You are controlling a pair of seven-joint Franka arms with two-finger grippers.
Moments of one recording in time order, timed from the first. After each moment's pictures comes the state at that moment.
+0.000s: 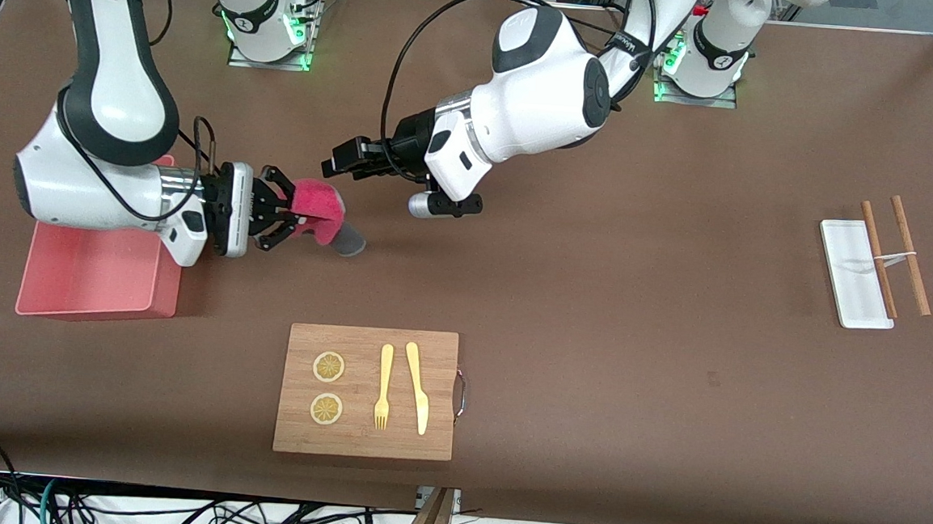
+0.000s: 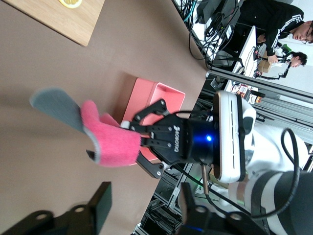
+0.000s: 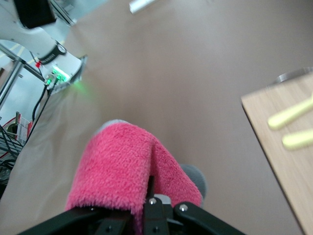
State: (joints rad) left arm -0.71 0.56 -0.08 -1.27 -1.01 2.42 -0.62; right arm 0.40 0.31 -0.28 -1.77 0.85 1.73 -1.43
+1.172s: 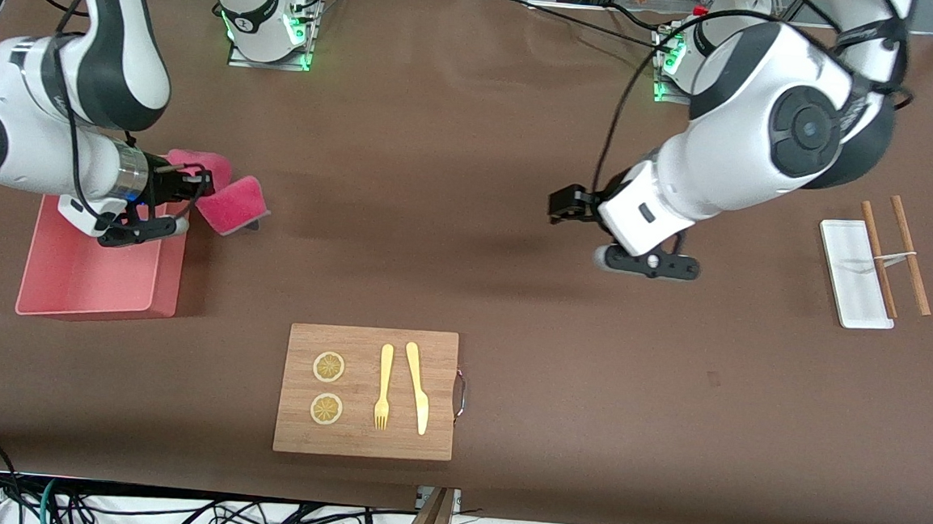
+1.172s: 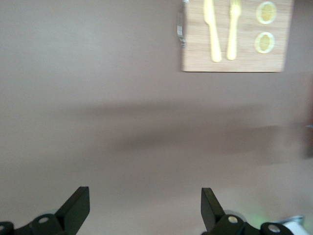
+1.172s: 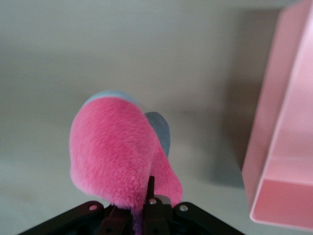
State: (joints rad) left arm -0.33 0.38 -0.07 -1.29 -0.25 1.62 -0.37; right arm 0.34 0.20 -0.27 -1.89 0.15 1.81 -0.10
